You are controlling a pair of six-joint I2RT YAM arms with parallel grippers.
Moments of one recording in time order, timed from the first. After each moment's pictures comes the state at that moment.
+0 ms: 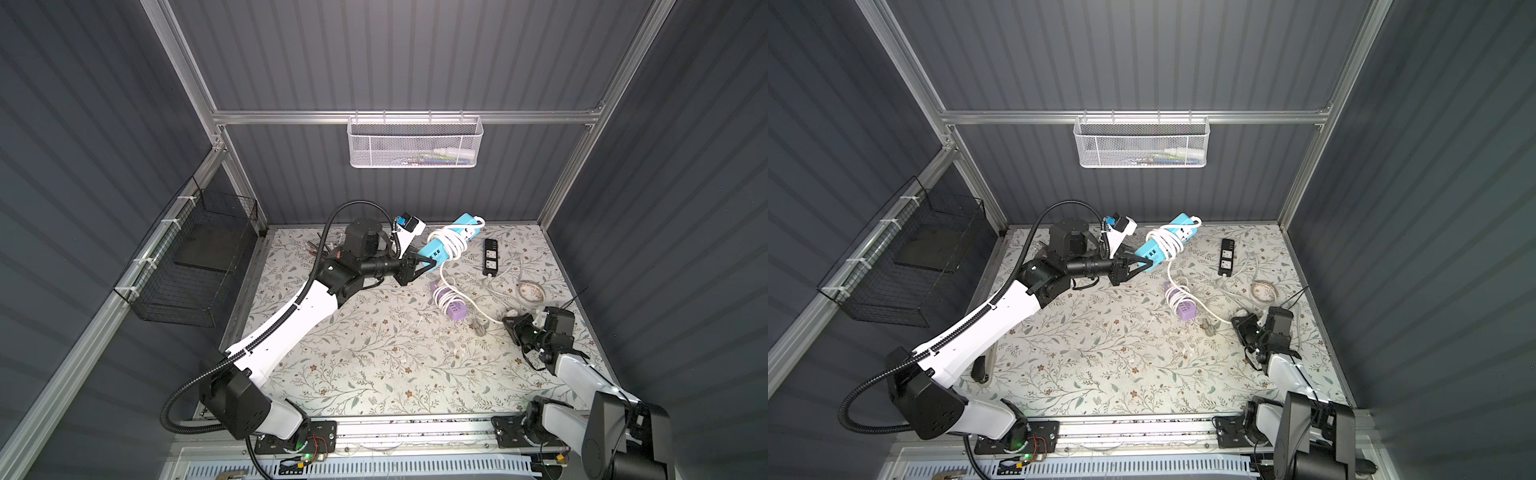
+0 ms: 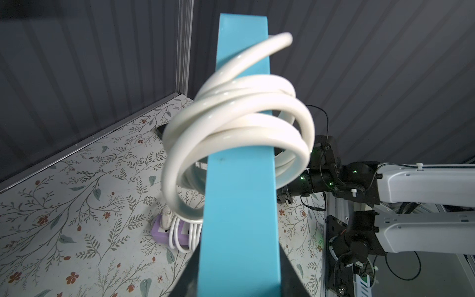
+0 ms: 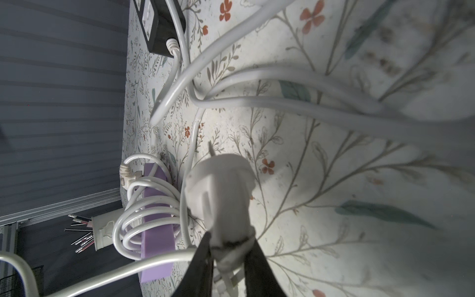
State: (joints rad) left arm -0.68 1.47 1.42 -0.29 0.58 -0.08; right arm -0.25 1.10 0.28 0.05 -0.47 0.90
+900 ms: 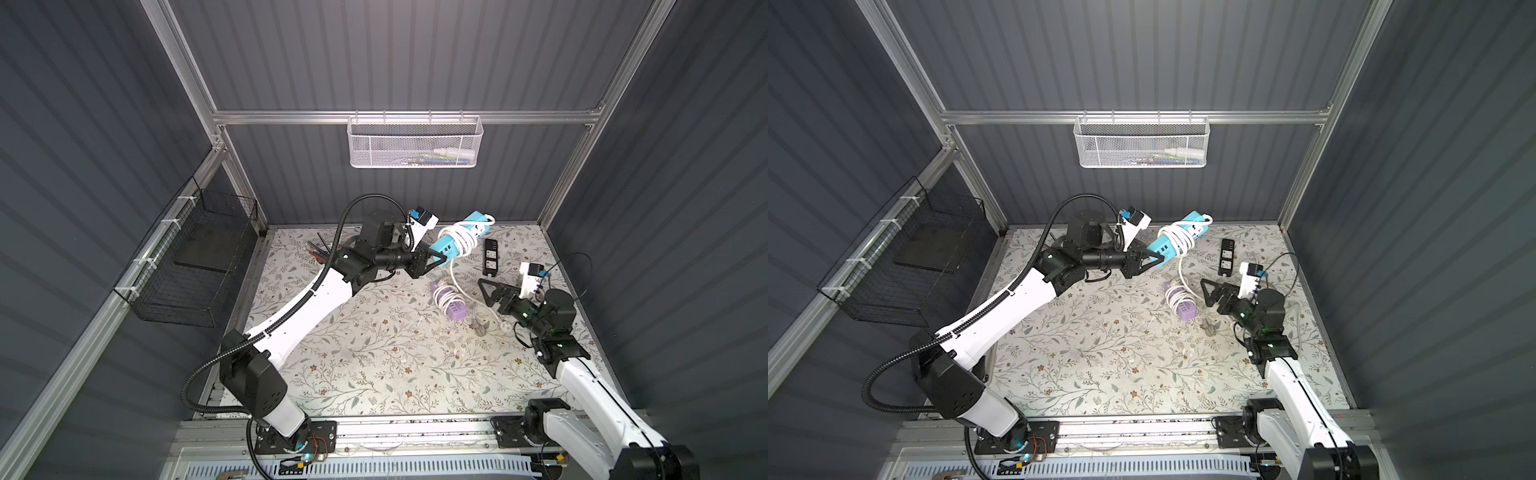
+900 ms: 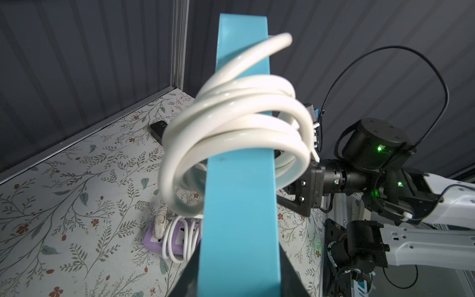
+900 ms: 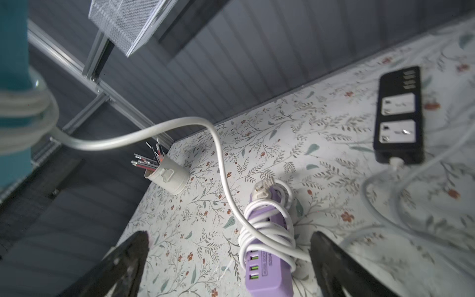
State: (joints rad) left arm -0.70 1.60 1.60 -0.39 0.56 -0.09; right arm 0.10 0.93 0.43 0.31 -0.46 0.48
